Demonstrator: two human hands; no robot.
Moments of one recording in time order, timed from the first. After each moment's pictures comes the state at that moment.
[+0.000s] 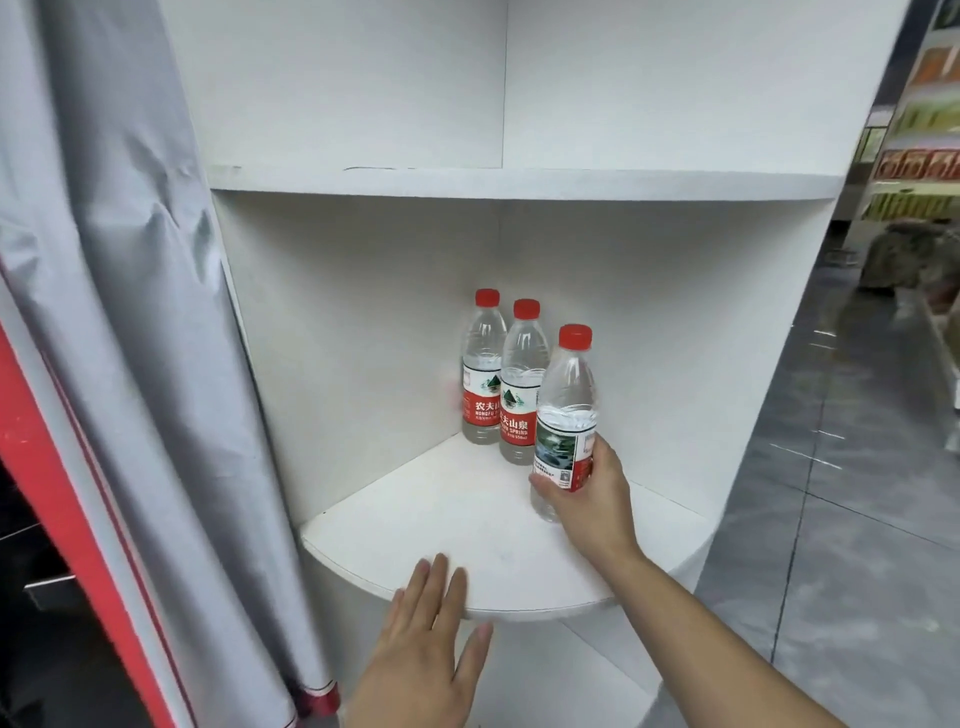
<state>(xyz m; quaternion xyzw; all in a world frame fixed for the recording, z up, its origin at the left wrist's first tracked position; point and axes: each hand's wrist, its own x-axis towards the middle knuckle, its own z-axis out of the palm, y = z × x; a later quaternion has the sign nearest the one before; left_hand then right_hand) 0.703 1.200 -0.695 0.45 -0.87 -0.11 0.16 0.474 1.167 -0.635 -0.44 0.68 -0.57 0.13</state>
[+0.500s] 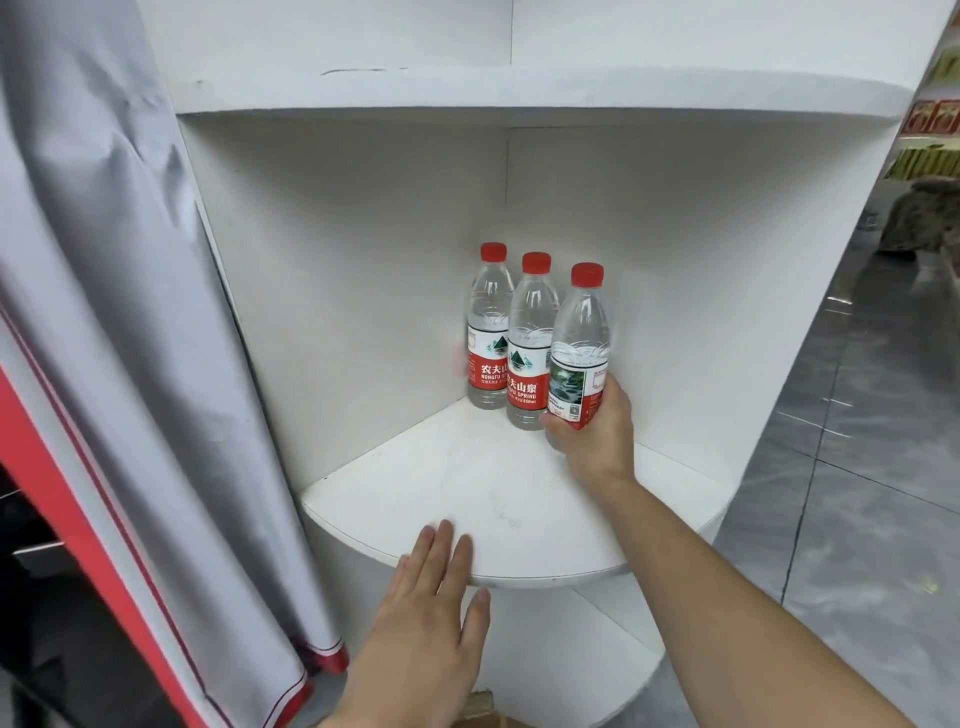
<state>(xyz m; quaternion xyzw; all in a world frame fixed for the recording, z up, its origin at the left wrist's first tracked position) 0.698 1.206 -0.678 0.49 -0.85 -0.13 0.14 0.451 1.113 -0.647 -0.42 0.68 -0.60 0.10</state>
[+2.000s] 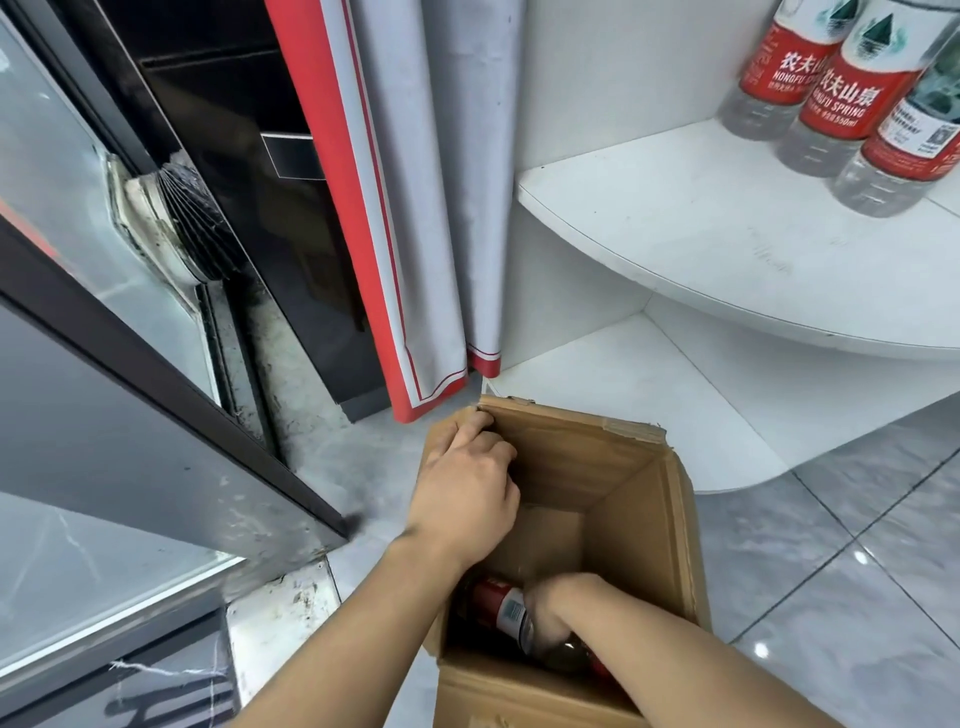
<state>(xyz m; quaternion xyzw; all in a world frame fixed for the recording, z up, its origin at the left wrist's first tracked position) 0.827 1.276 -0.803 0.57 -0.80 -0.15 0.12 0.724 1.317 -0.821 -0.71 0.45 0.38 0.39</state>
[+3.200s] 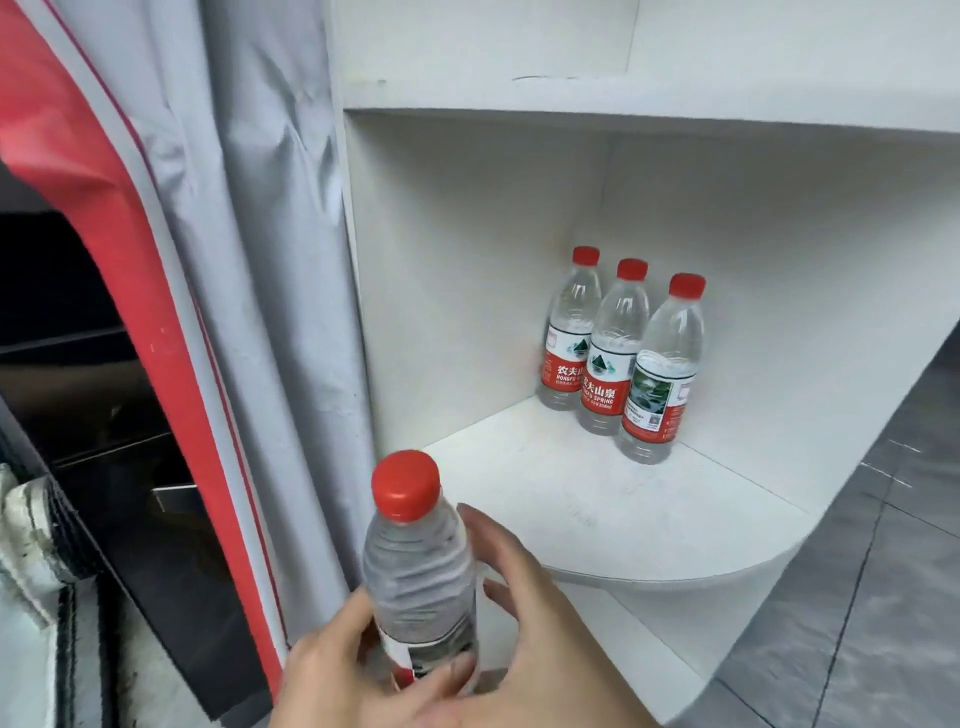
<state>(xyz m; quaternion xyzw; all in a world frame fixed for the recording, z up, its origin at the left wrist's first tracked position) 0.813 1.255 -0.633 0.44 -0.70 -0.38 0.41 0.646 1.273 -0.615 -0.67 0.52 -0.39 0.35</state>
